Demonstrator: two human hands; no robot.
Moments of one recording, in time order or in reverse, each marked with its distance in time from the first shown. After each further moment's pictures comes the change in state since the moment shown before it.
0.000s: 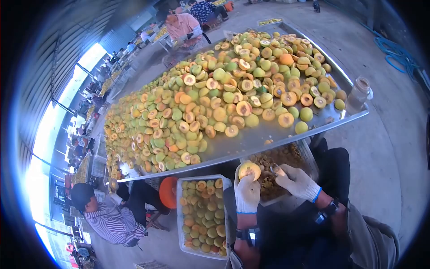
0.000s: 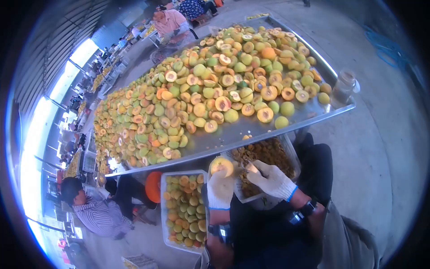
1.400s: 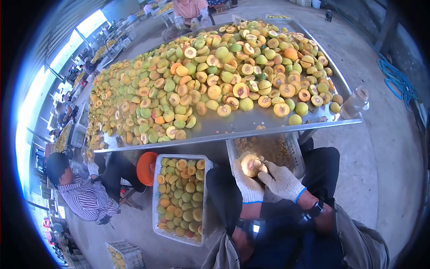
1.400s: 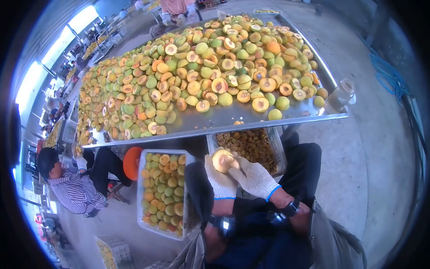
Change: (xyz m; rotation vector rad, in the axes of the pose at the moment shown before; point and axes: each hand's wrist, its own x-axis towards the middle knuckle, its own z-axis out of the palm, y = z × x) left_hand -0.017 -0.061 0.013 -0.405 0.210 0.020; right_hand 0.000 0.009 0.030 -0.468 -0.065 0.013
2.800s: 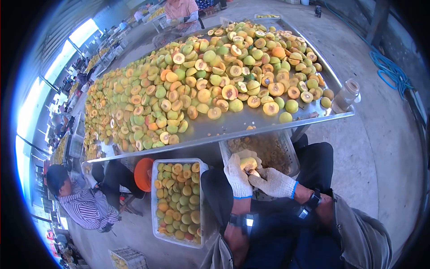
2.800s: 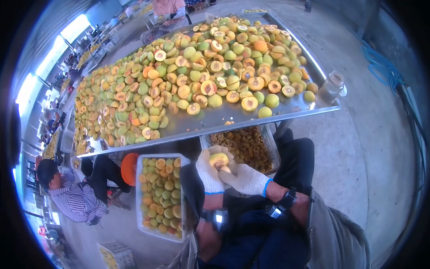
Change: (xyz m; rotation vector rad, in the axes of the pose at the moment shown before) left_hand -0.004 0.019 0.031 0.477 -0.074 0.155; right_hand -0.003 0.010 0.007 0.298 -0.119 -0.052
